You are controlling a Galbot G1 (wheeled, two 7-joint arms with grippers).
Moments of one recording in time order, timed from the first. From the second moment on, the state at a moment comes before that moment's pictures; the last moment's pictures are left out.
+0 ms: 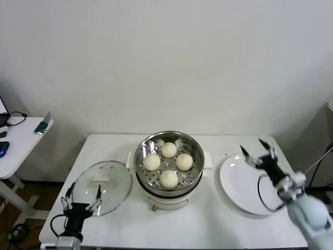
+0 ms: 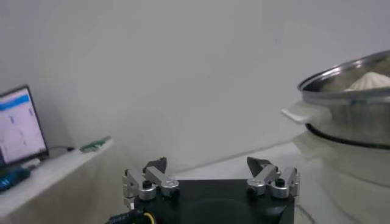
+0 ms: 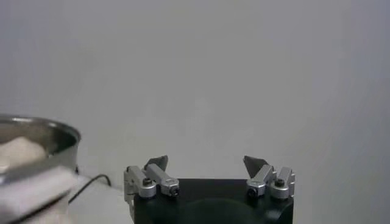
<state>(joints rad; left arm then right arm) 1.71 -1.46 -0.71 -2.04 0.15 -0.05 -0.03 -1.36 0.85 0.54 1.71 0.57 0.14 -0.13</state>
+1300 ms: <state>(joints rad) 1.48 -1.34 -0.64 -1.53 1.28 -0.13 -0.45 -1.74 1.18 0.58 1.75 0.46 0.34 -0.04</state>
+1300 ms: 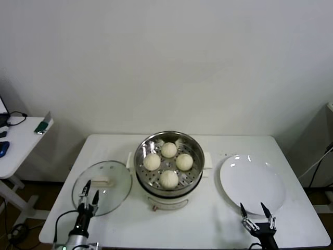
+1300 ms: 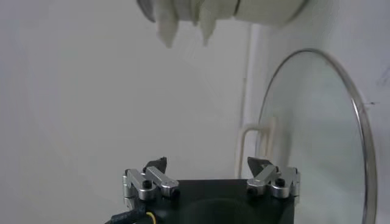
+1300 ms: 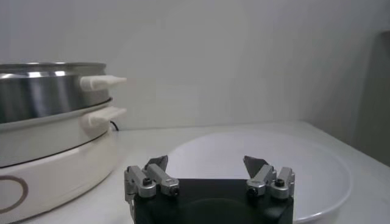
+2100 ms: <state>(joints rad) 1.28 -1.29 -0.60 -1.36 1.34 -0.08 -0.41 -1.78 1.22 0.60 1.77 0.42 0.37 -0.04</state>
